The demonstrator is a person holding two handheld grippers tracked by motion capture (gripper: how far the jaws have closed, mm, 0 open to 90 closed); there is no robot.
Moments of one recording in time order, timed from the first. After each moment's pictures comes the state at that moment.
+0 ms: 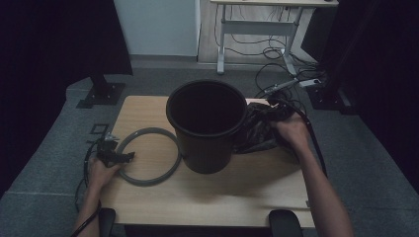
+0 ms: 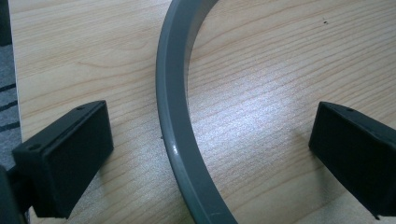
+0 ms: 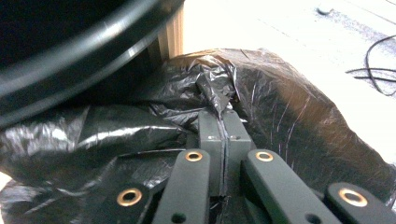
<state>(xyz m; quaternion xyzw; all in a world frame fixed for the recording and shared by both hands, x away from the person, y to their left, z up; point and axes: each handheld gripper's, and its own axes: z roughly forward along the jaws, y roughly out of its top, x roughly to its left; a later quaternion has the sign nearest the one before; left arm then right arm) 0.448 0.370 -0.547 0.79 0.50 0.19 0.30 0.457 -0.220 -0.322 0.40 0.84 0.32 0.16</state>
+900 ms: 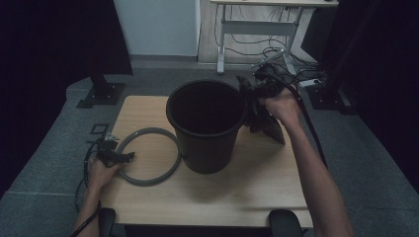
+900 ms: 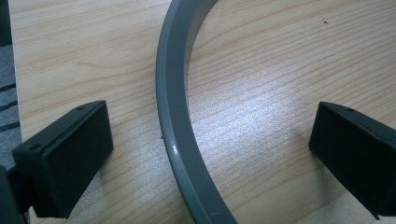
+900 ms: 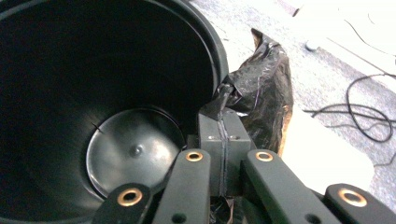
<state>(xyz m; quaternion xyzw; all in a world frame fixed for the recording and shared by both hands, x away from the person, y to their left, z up) 0.448 0.370 -0.547 0.79 0.50 0.19 0.30 0.467 -0.174 -0.246 0.37 0.84 0.33 0.20</state>
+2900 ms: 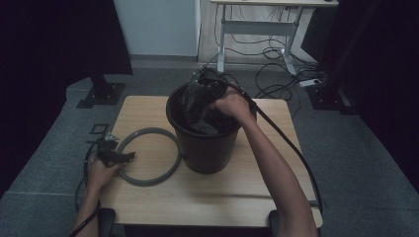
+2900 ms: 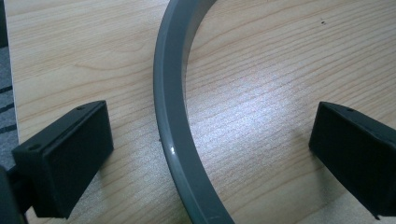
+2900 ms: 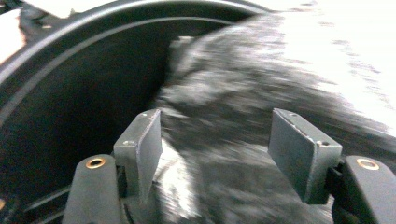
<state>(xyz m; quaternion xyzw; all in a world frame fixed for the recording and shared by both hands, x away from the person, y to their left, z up) 0.449 0.369 -0.547 0.79 0.50 0.18 0.30 0.498 -0.042 -0.272 0.27 0.90 0.30 0.14</state>
